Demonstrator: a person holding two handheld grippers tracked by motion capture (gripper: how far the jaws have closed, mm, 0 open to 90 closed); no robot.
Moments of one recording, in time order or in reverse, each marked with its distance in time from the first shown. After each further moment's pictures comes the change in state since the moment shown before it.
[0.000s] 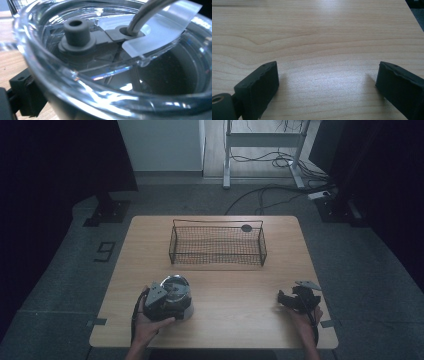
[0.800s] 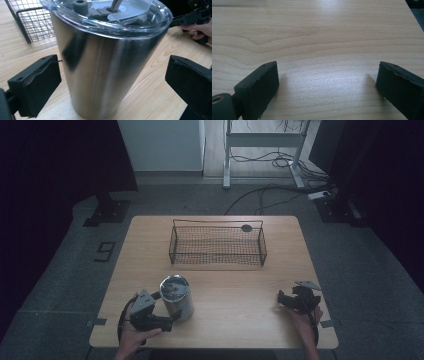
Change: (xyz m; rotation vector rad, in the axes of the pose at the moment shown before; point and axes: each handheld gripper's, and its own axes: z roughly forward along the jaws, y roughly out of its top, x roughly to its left) left arm 0.006 -0.006 -0.037 0.059 -0.101 -0.011; right arm 0.000 0.000 0.000 0.000 0.000 0.000
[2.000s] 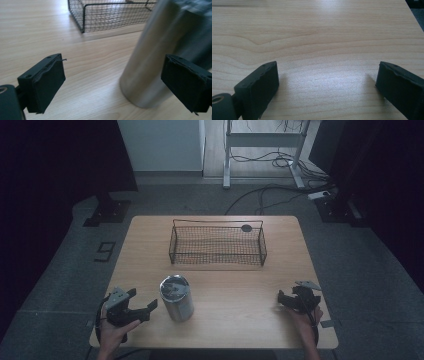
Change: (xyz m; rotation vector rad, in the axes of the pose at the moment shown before) left arm 0.050 -0.016 -0.037 -0.039 0.169 -0.118; right arm 0.000 0.000 0.000 0.000 0.000 0.000
